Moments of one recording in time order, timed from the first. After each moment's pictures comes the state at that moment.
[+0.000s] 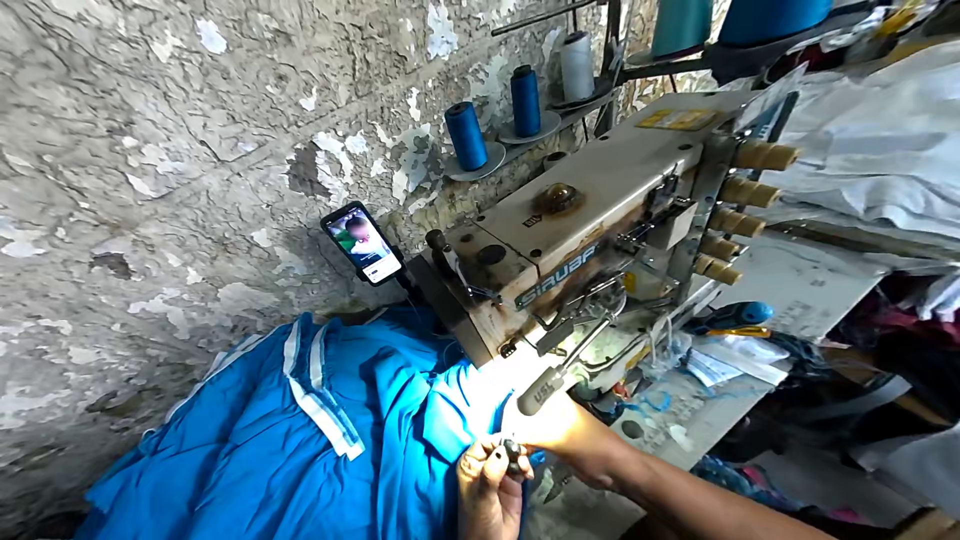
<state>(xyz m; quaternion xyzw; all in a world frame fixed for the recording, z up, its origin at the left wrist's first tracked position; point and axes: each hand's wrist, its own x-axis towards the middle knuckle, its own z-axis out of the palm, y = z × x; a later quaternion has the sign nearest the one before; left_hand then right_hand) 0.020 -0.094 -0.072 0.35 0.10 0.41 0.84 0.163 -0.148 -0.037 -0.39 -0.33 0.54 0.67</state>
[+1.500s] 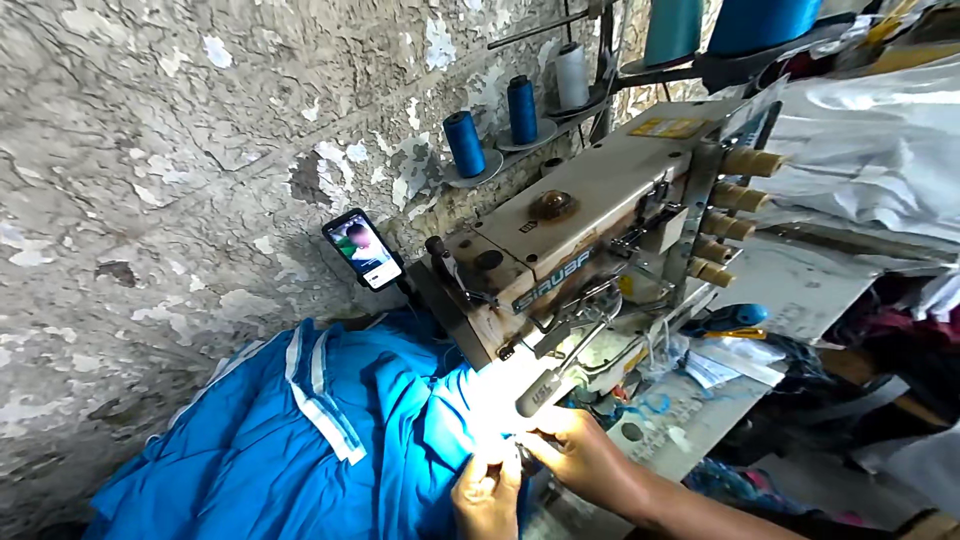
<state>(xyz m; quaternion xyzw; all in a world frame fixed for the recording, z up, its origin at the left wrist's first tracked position) 0.020 -0.107 -0.072 0.63 0.25 0.52 0.52 0.159 -0.154 -0.072 -0.57 -0.59 0.04 0.58</state>
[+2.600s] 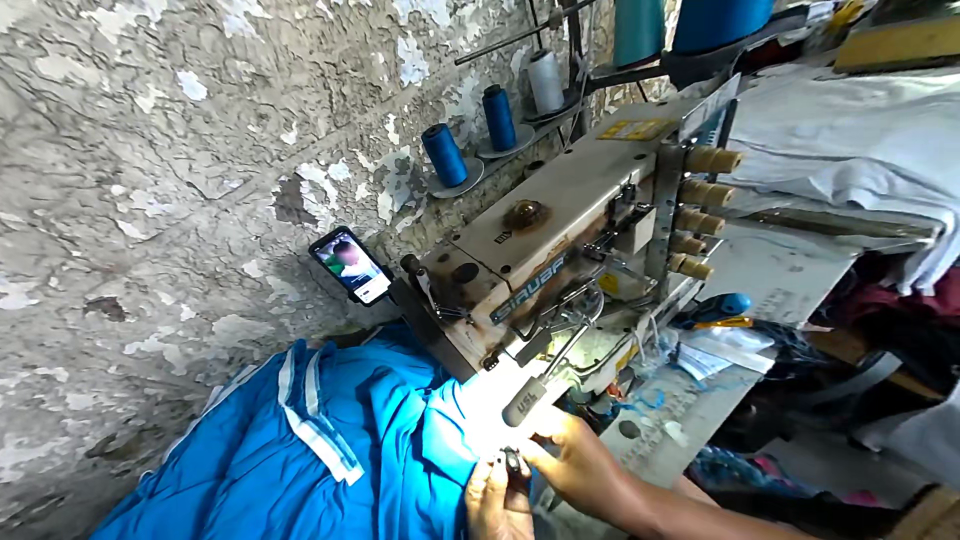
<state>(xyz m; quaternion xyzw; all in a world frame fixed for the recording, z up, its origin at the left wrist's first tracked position) 0.028 -0.117 -0.063 0.33 0.22 0.46 0.80 0.151 -0.161 -0.065 -0.57 -0.50 0.16 0.63</state>
